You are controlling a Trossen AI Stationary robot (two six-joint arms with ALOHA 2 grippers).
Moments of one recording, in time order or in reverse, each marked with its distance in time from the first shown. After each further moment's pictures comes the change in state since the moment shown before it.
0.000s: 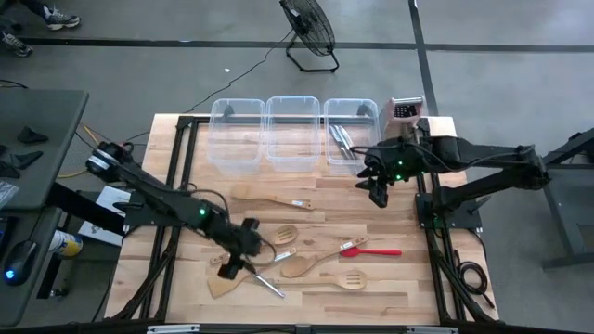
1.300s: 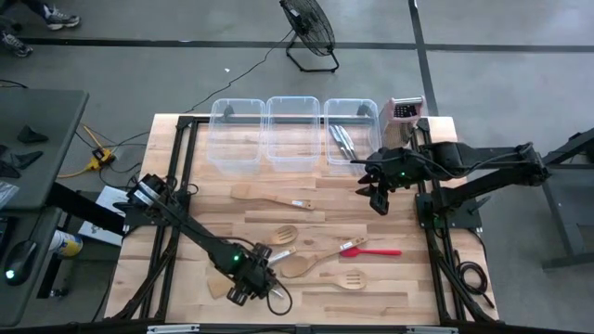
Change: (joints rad) left arm -0.140 0.494 0.337 -0.249 -0.095 0.071; right arm 0.101 0.000 0.000 -0.009 0.071 0.077
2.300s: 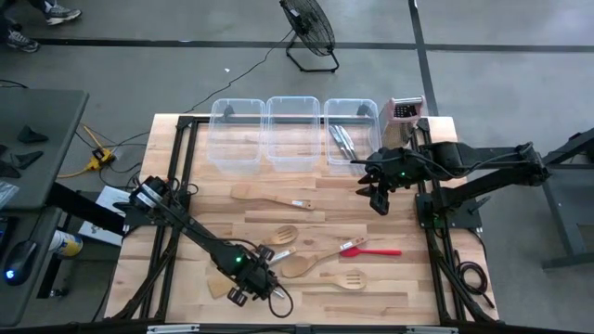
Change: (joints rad) left arm 0.001 0.048 0.003 0.005 0.019 0.059; right arm 0.000 0.000 0.000 -0.001 -0.002 0.000
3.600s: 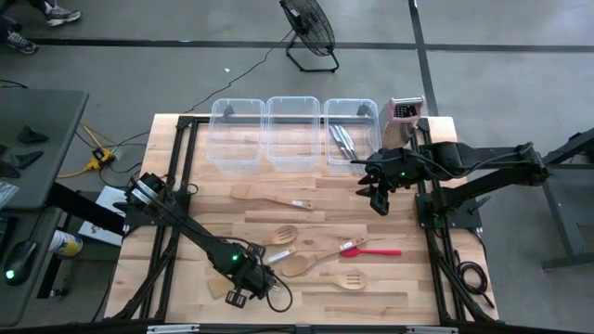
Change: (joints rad) left arm -0.002 -0.068 0.037 -0.104 0.053 -0.218; right arm 0.000 0.000 0.000 0.000 -0.010 0.004
